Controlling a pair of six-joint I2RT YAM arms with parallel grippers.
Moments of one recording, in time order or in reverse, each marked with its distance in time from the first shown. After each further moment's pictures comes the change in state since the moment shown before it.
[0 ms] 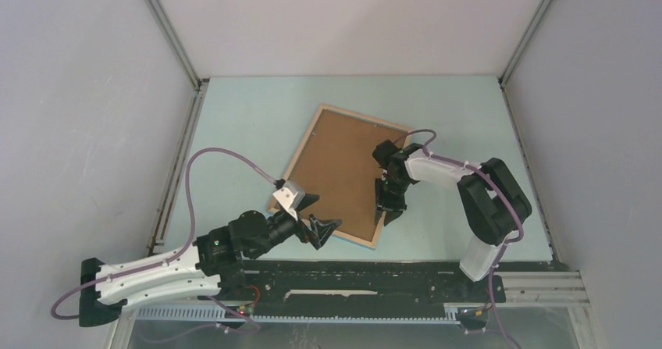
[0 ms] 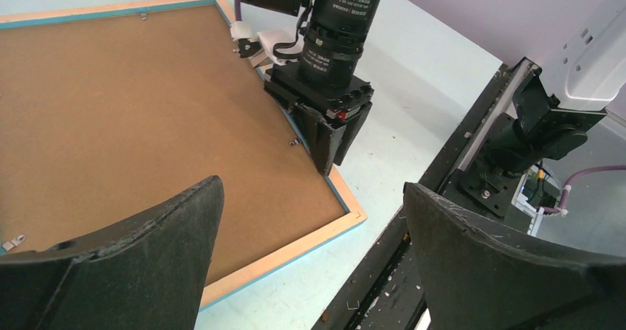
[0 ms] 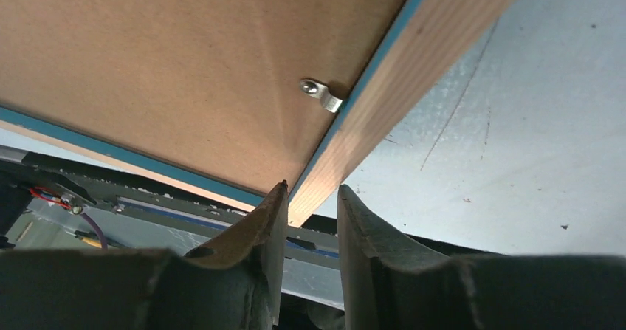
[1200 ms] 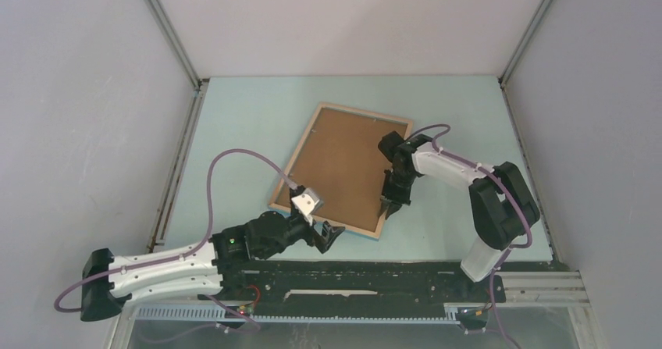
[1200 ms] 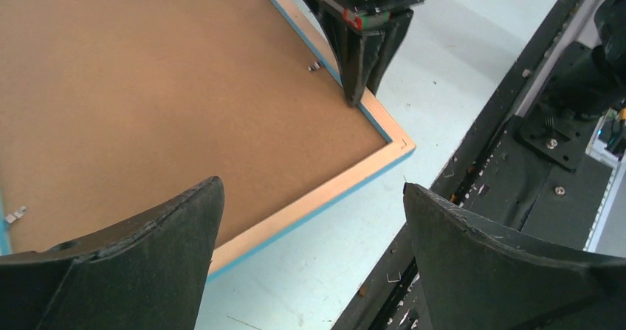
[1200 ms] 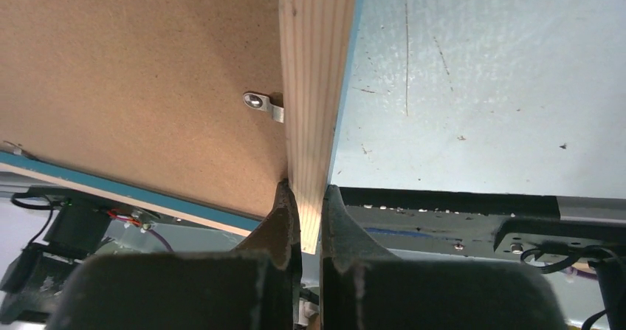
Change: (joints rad) left arm 0.000 0.092 -0.049 0.007 -0.013 0.073; right arm -0.030 -0.053 0.057 -0.129 0.050 0.198
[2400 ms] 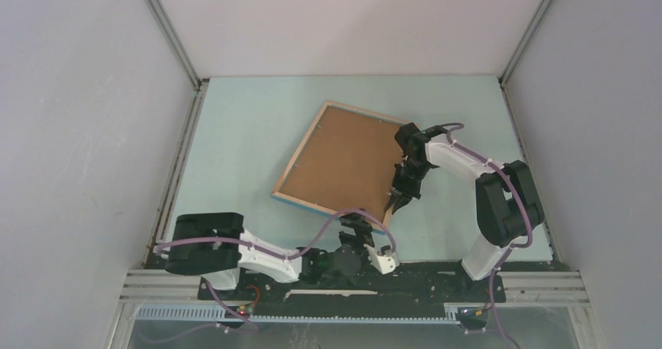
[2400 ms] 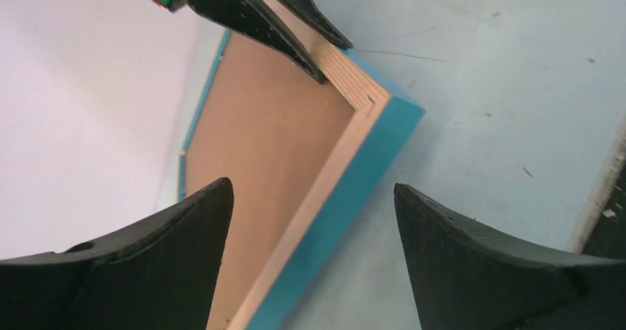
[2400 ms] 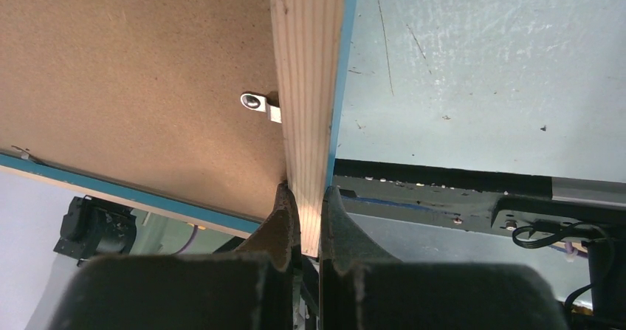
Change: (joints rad) left arm -0.328 0.889 0.119 0.638 -0.436 0.826; right arm -0.143 -0.001 0.045 -0.098 -0.126 -0.101
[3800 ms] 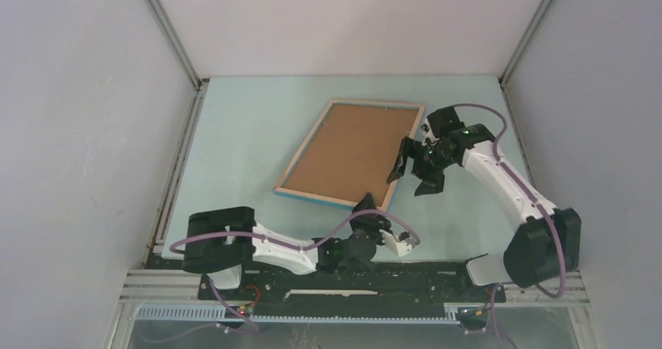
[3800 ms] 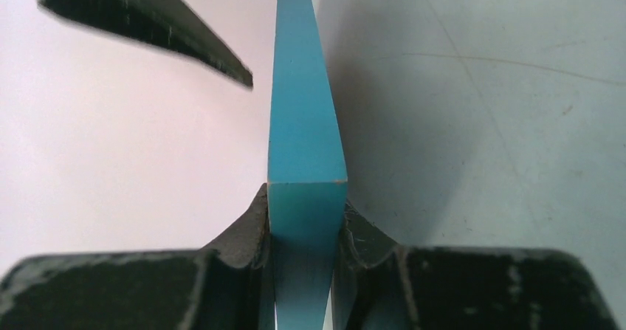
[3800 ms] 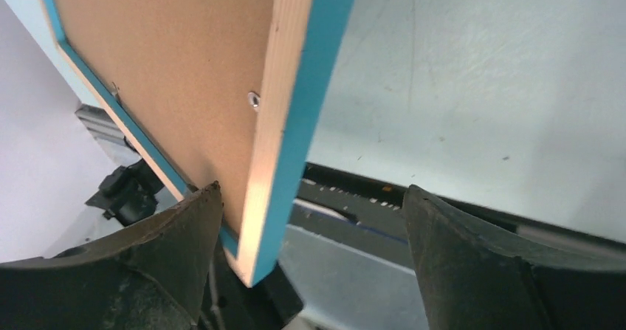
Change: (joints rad) left arm 0.067 0.131 0.189 0.042 -0.153 0.348; right arm -0.111 -0.270 0.003 0.049 -0.048 -0.134
